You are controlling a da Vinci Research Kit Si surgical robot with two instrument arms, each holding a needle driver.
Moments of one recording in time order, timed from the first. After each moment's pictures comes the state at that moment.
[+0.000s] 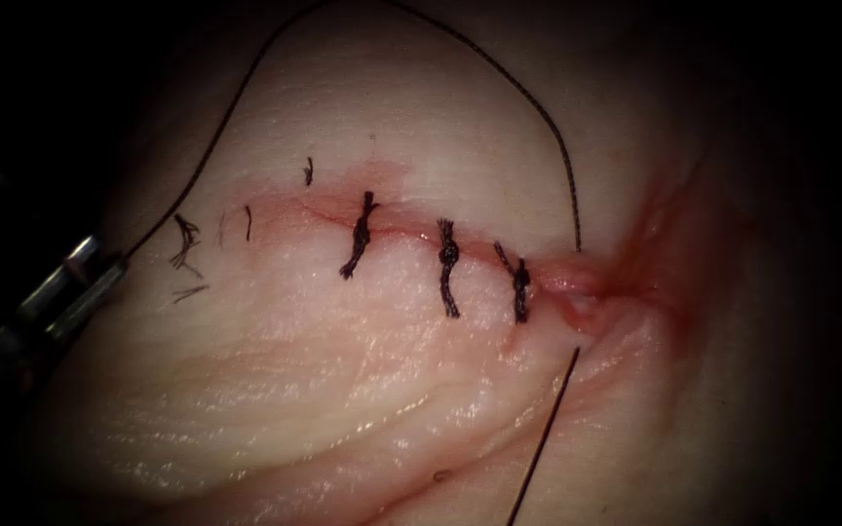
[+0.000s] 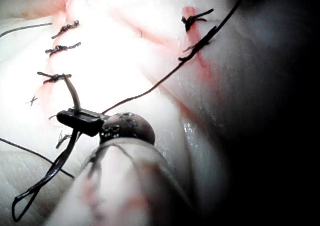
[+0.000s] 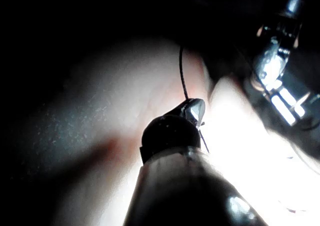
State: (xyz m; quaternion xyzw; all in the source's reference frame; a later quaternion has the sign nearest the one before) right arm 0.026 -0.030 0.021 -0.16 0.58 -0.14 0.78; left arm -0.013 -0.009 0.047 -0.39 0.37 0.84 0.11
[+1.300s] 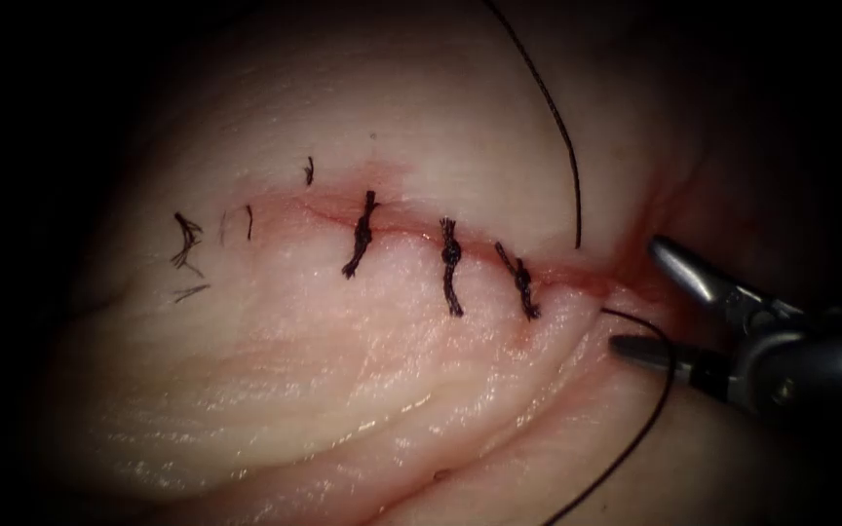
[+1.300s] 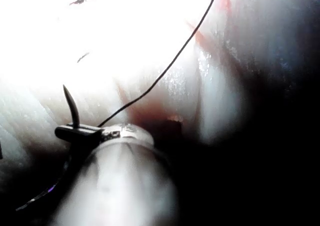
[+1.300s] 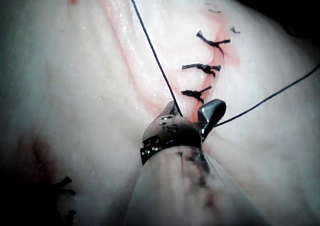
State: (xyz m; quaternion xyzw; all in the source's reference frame) right arm 0.015 -0.016 0.040 -0.21 0.52 -0.05 0.83; left arm 0.000 -0.006 0.049 -0.27 0.42 0.85 0.13
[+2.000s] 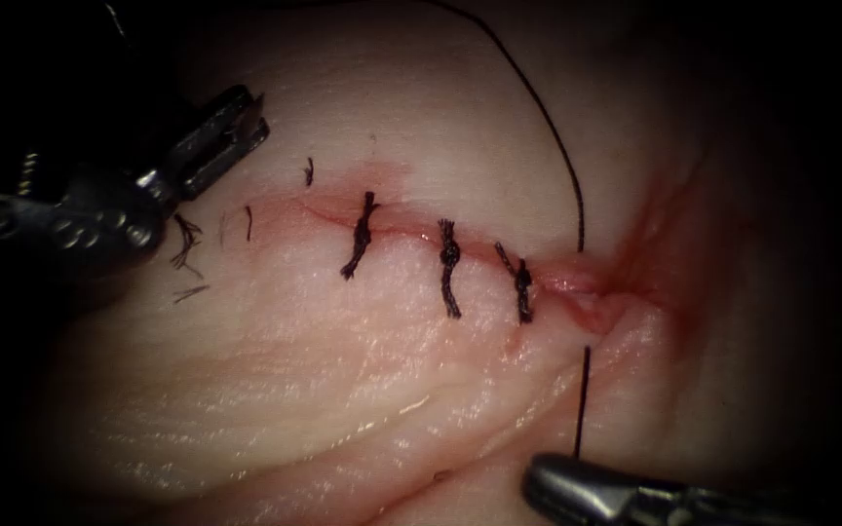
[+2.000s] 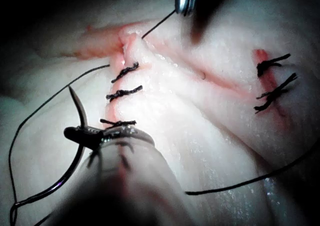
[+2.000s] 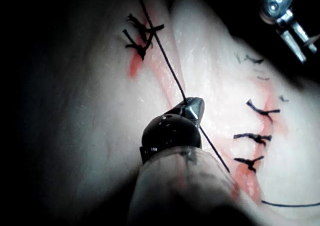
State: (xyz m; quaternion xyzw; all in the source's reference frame) right arm 0.022 -0.025 0.032 -0.16 0.54 -0.12 0.82; left arm -0.022 0.000 0.049 -0.36 0.31 0.88 0.04
